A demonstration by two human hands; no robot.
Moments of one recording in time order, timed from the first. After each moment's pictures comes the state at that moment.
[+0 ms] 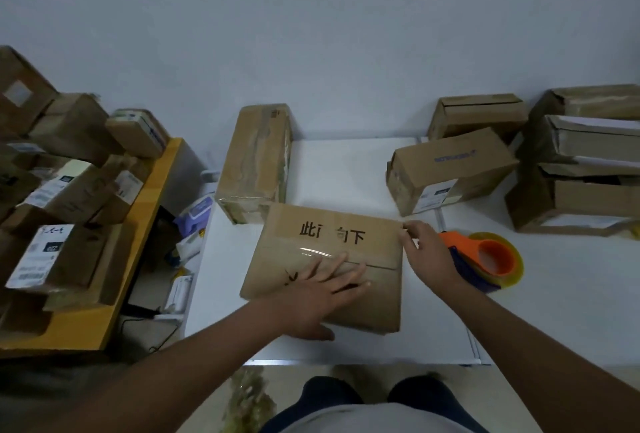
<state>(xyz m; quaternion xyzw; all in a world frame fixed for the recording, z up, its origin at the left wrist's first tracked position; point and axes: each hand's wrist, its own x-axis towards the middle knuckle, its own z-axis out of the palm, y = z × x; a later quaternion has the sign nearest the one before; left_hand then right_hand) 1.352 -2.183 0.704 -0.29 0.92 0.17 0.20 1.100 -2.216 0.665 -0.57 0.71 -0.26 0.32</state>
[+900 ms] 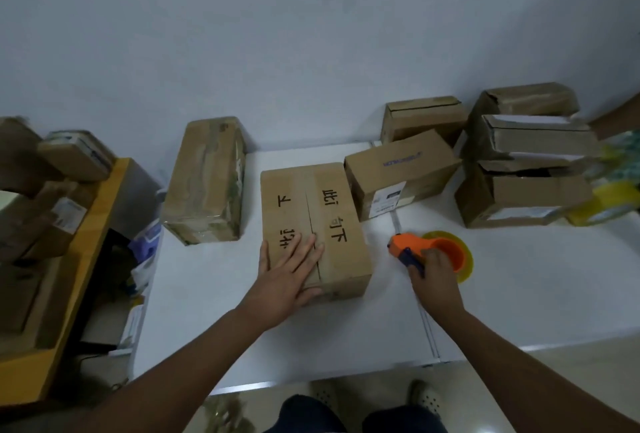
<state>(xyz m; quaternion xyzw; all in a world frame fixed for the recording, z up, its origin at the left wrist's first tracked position) 1.325 -2.212 0.665 -0.45 0.88 0.10 0.06 1.021 -2.170 0.637 -0.49 0.82 -0.15 0.24</state>
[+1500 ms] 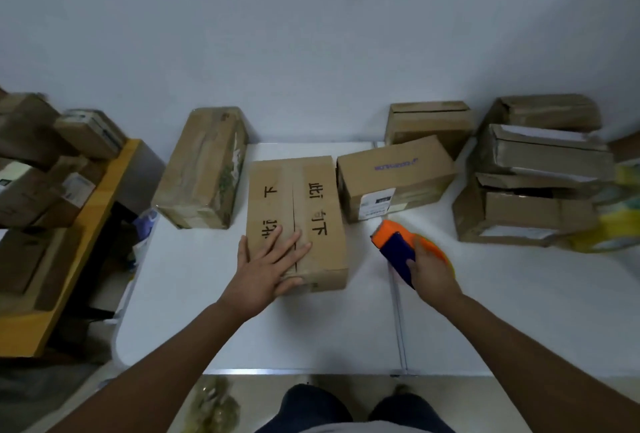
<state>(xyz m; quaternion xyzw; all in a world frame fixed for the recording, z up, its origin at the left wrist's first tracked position) 1.301 -2.210 0.666 -0.51 0.85 0.11 0.03 0.976 -2.240 0.654 -0.57 0.73 -0.04 0.37</state>
